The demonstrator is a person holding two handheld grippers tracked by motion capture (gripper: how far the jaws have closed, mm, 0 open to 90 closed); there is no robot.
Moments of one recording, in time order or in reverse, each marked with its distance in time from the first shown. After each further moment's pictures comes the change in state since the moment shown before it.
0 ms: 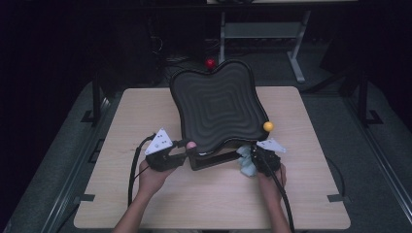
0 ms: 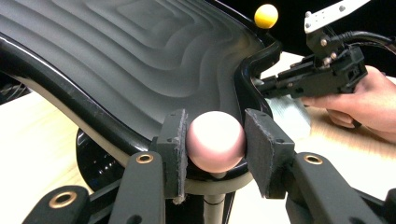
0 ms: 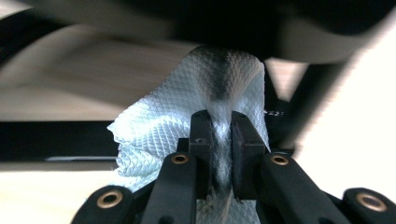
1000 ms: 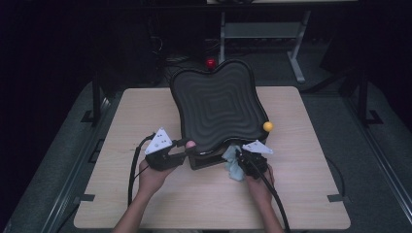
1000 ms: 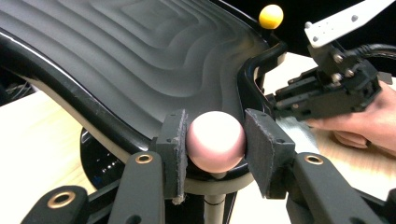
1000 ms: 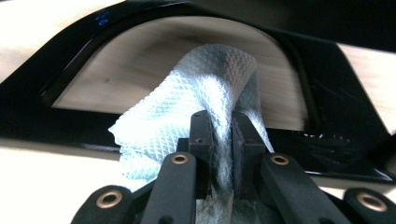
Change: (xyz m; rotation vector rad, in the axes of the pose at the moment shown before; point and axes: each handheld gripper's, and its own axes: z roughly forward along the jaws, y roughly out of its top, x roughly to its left) left arm 0.003 0.000 -0.001 0.002 0.020 -0.002; right arm 0.039 0.001 0.001 0.005 0.147 -0.062
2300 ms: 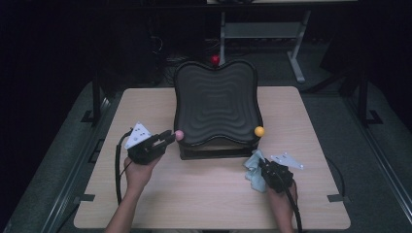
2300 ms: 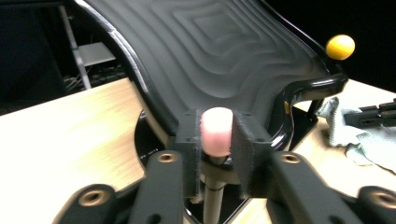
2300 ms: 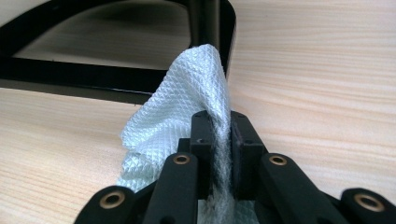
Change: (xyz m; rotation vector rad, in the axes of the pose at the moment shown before) left arm 0.037 -0.008 -0.031 -0.055 0.143 -0.105; right arm -0.043 -0.035 -0.052 -0.012 -0.091 0.130
